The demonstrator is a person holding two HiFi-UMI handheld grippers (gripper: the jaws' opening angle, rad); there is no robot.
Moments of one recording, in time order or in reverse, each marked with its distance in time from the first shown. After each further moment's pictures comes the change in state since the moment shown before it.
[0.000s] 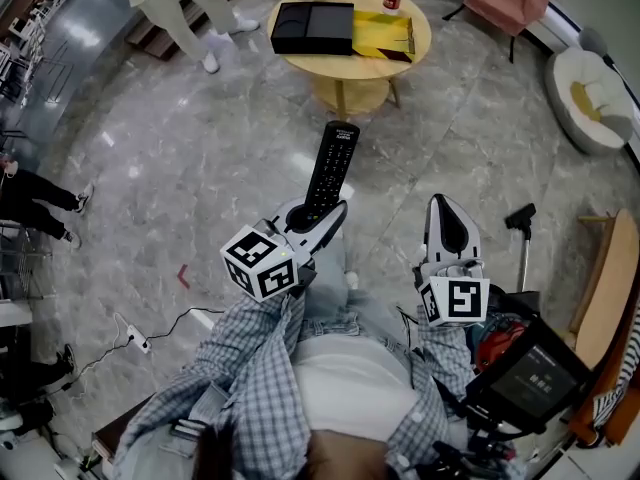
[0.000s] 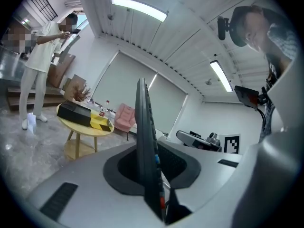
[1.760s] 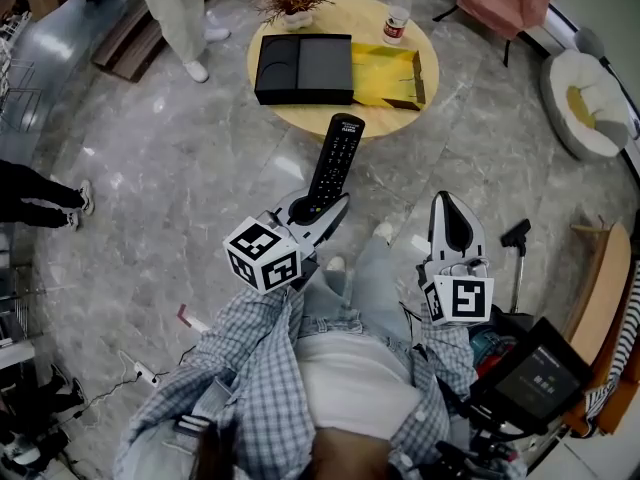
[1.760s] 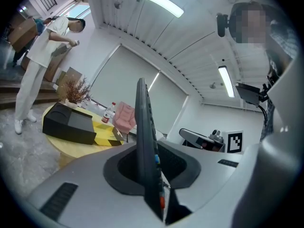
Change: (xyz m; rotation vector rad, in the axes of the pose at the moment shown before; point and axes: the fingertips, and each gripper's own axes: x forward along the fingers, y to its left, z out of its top) left arm 0.121 0.181 0.095 -0.023 0.034 -0.080; right arm 0.215 -0.048 0.014 -0.066 0.051 -0.060
